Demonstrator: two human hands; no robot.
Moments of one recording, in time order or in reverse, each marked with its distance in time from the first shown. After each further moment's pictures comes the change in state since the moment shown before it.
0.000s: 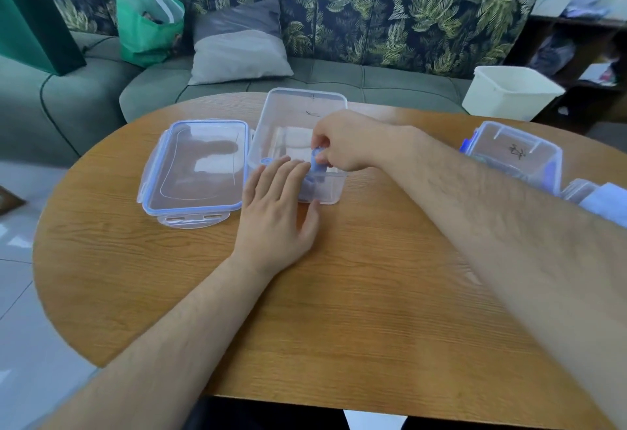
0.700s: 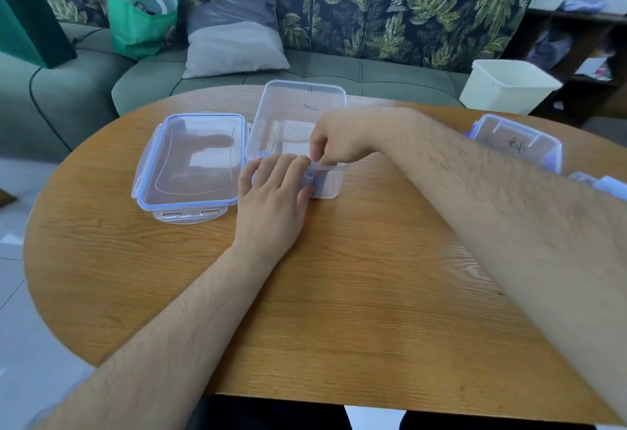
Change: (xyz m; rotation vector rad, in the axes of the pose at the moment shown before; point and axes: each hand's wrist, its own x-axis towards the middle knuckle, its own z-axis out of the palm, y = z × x) left_hand 0.008 -0.008 0.013 0.144 0.133 0.062; right_hand 0.011 0.003 -0.006 -0.033 -0.212 -0.045
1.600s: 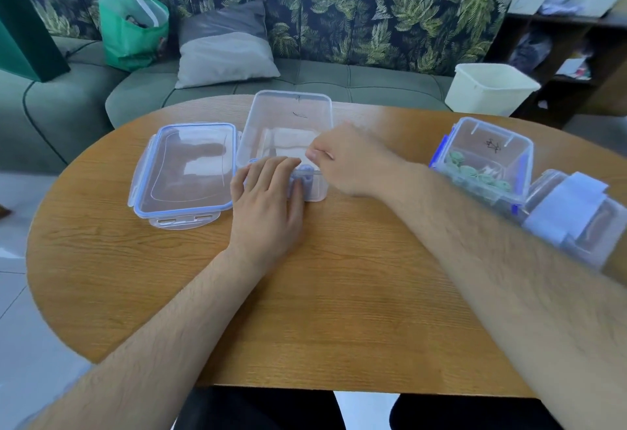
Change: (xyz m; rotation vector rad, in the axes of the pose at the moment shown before) left_hand 0.009 0.019 -0.027 -0.180 -0.111 -0.122; right_hand -0.054 -0.004 0.031 0.079 0.421 0.039
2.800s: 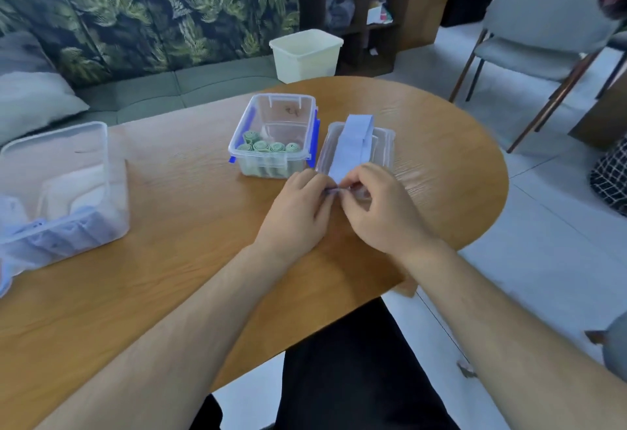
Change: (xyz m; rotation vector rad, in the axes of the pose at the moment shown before) left_hand -0.014 0.259 0.108 -0.612 -0.509 0.413; right_hand -0.283 0.178 0.018 0.316 0.657 0.469
